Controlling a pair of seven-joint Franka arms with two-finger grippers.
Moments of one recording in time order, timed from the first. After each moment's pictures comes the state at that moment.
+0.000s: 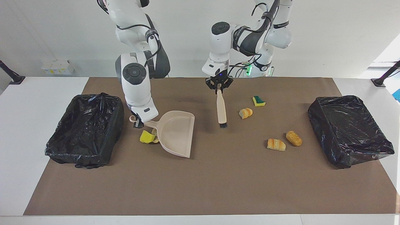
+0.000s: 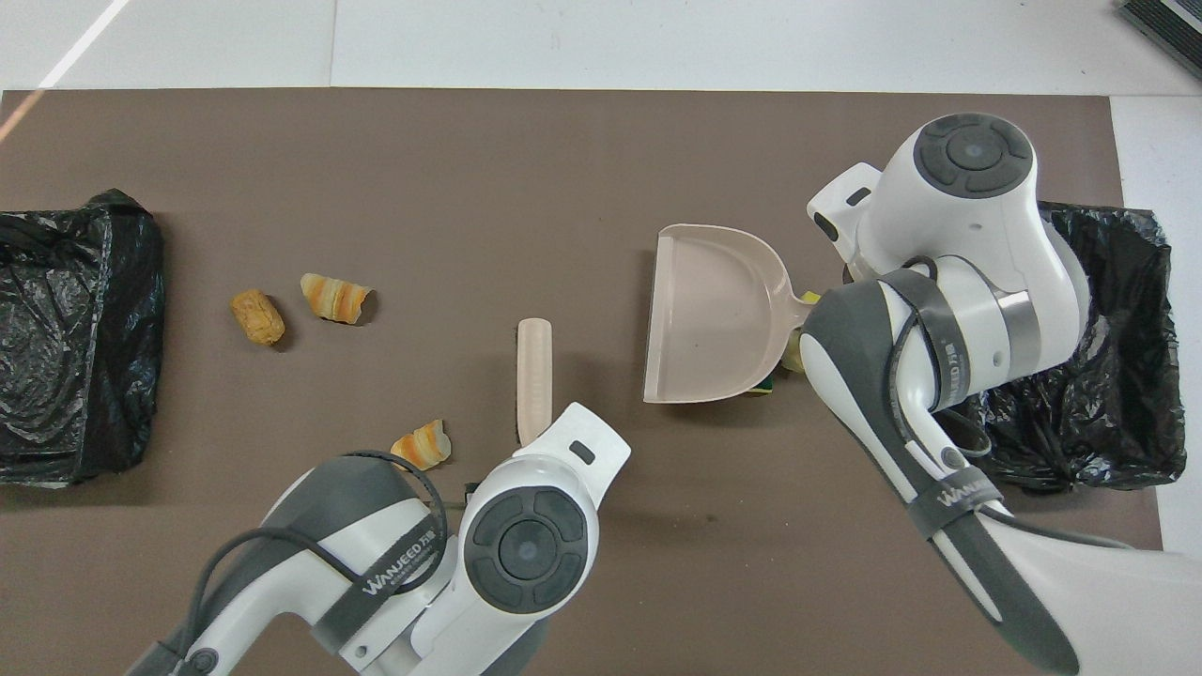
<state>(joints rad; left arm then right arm) -0.75 -0.05 -0.01 -2.10 0.12 2.01 -0.86 0.23 0.28 0.03 -1.70 -0.16 1.83 -1.14</state>
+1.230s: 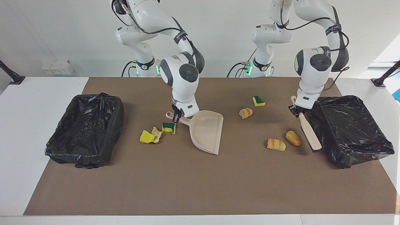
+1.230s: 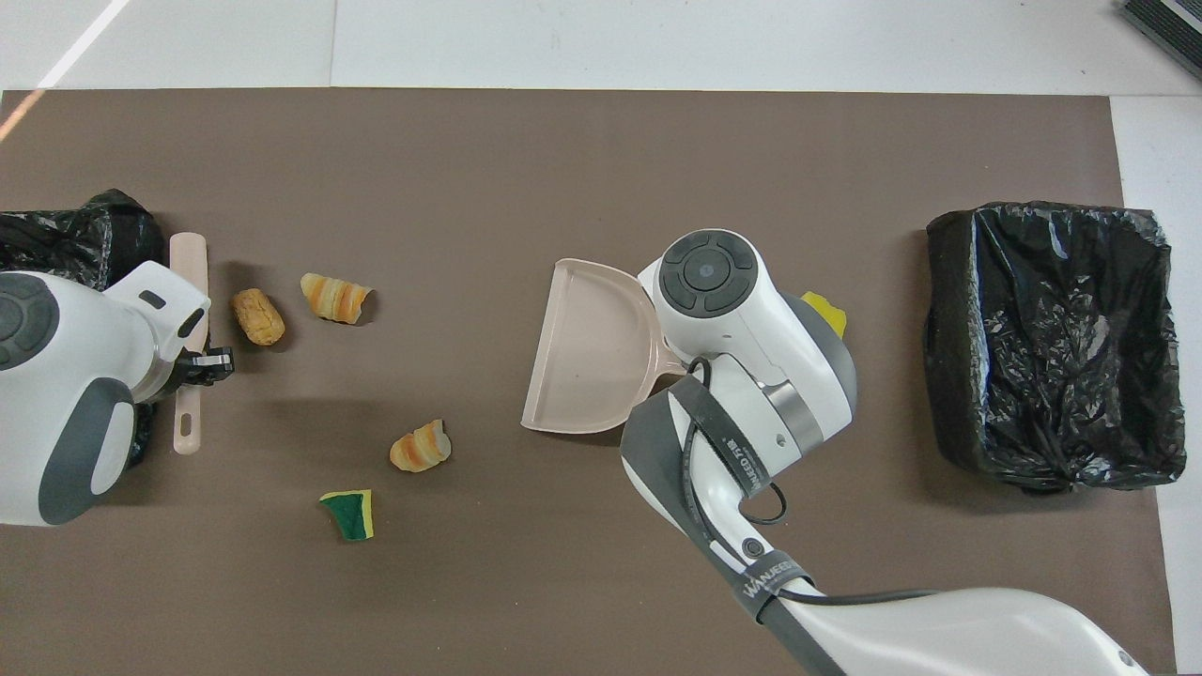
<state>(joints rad) -0.03 -0.02 -0.01 -2.22 0.25 2.18 -0.31 0.46 0.33 0.03 -1.75 -0.16 1.89 -0.77</state>
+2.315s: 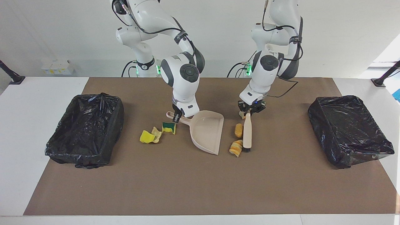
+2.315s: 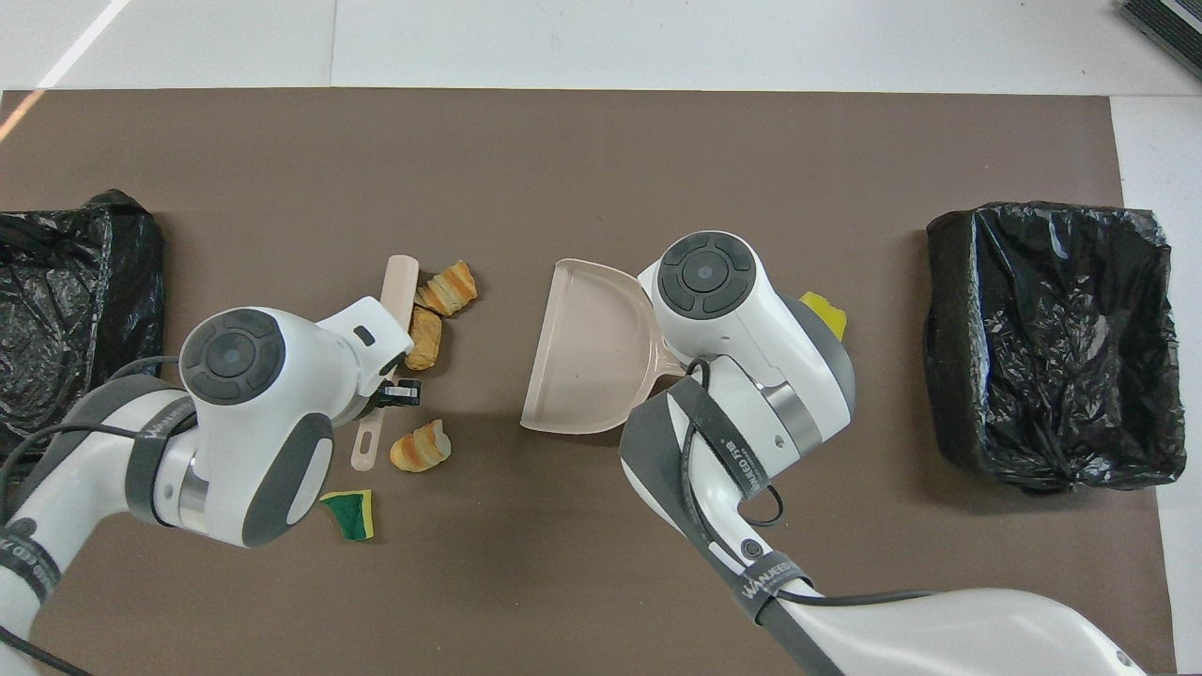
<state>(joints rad) -0.43 0.03 -0.05 -2.23 -0.06 2.28 -0.25 0.46 0.33 0.03 -1.75 -0.16 1.89 -0.75</state>
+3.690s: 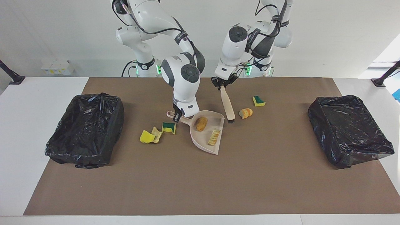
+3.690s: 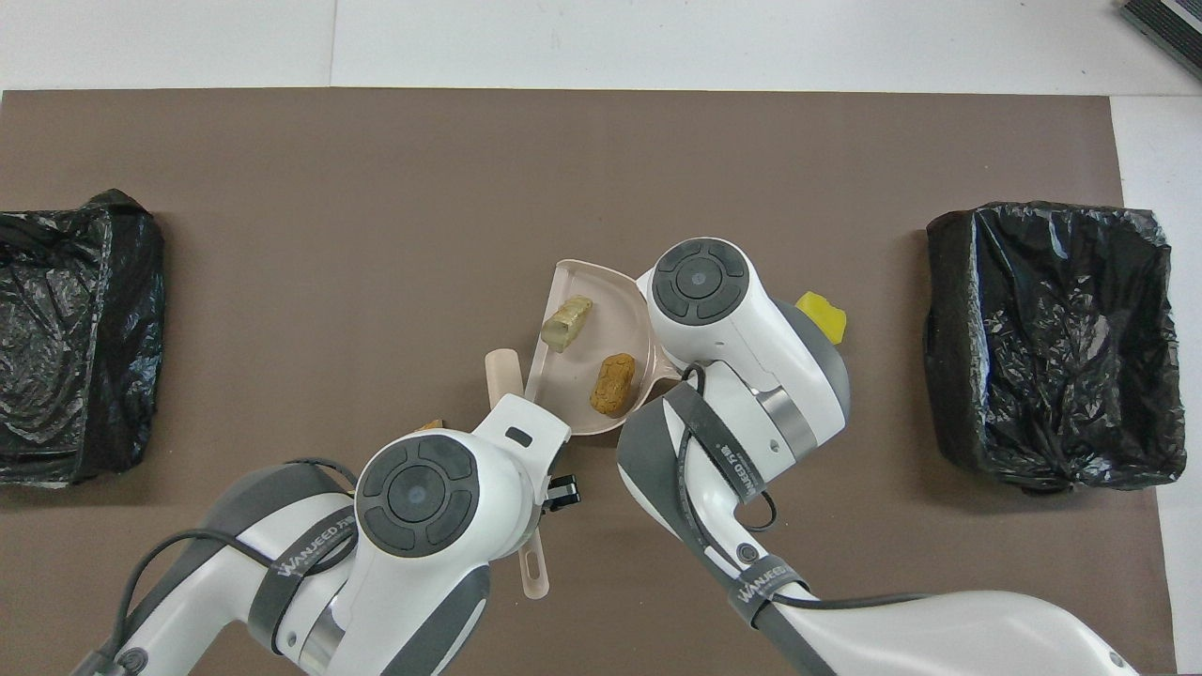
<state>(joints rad) -0.70 -0.11 -0.03 -2.18 -0.11 1.95 -1.00 0.46 0.33 0.03 -1.76 -0.16 1.89 -0.74</state>
